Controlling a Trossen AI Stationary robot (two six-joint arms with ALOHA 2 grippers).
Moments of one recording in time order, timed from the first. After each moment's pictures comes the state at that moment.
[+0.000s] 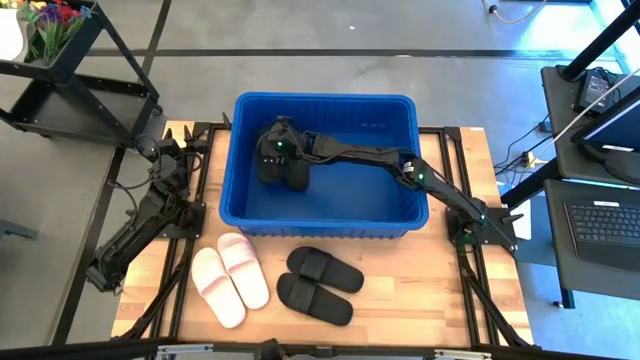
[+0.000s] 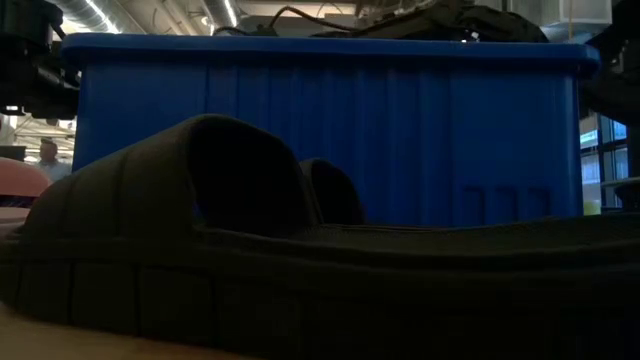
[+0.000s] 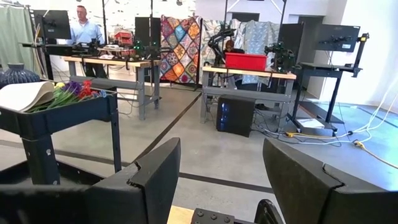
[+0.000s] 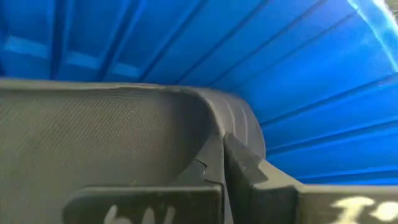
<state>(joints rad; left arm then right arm) 0.96 0.01 0.07 0.01 -0.84 -0.05 -0.26 2.54 2.34 -0.37 0.32 -0.56</state>
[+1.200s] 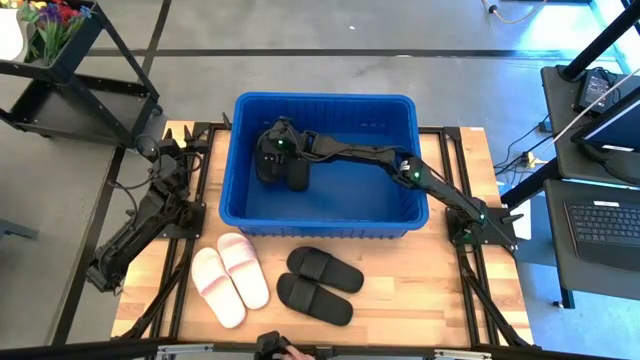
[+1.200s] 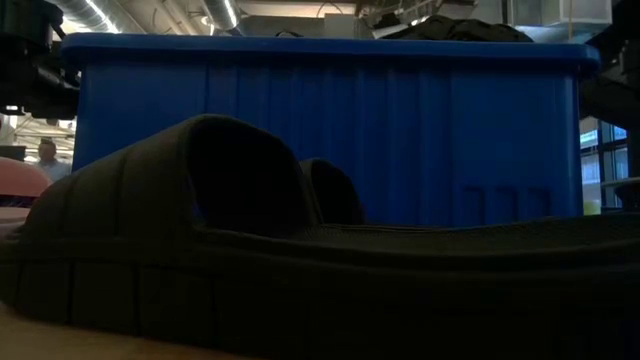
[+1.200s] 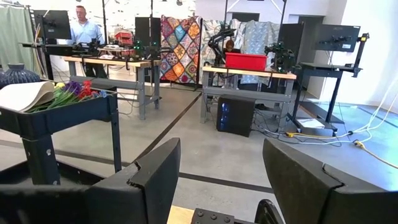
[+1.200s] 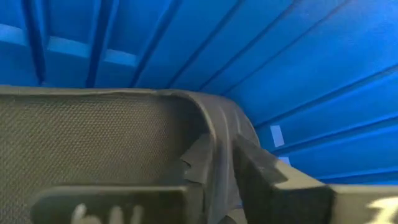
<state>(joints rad) 0.96 0.01 0.07 0.01 -0.84 -0.05 -0.29 2.59 2.34 -0.33 0.27 -0.51</state>
